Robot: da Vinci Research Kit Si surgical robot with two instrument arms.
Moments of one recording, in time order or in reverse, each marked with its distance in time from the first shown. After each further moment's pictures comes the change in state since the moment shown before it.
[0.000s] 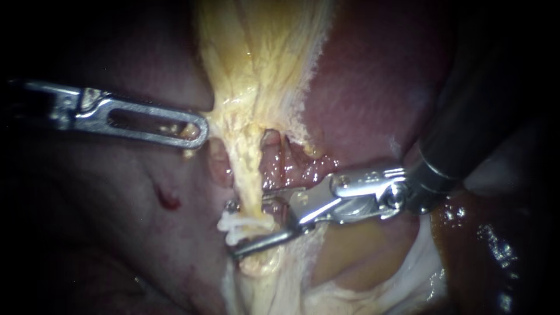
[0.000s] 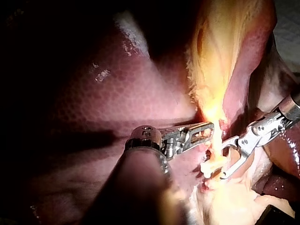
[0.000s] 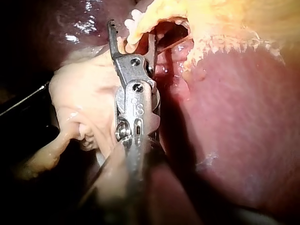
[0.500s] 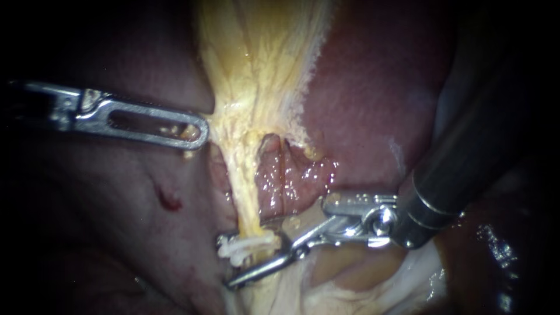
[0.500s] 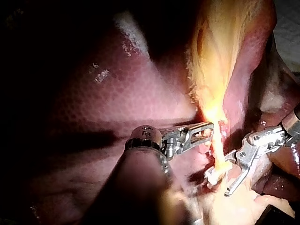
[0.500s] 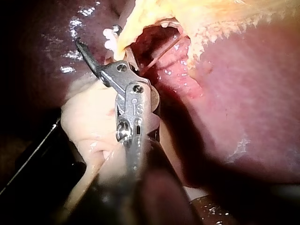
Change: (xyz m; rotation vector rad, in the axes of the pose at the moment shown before) right arm 0.000 -0.001 0.004 0.140 0.005 0.155; left arm 0.000 0.000 0.000 0.000 0.000 0.000
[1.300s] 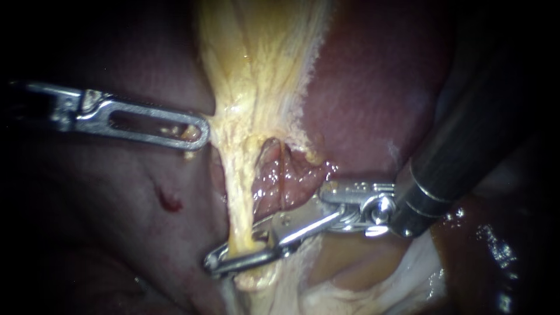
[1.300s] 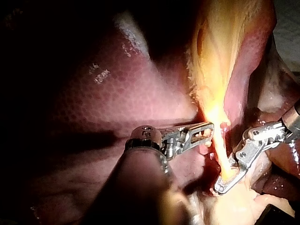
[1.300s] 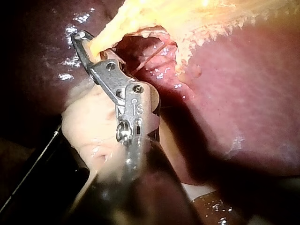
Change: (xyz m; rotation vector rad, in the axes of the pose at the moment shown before) right arm 0.000 0.000 0.000 0.256 -0.074 0.123; left arm 0.000 0.000 0.000 0.000 0.000 0.000
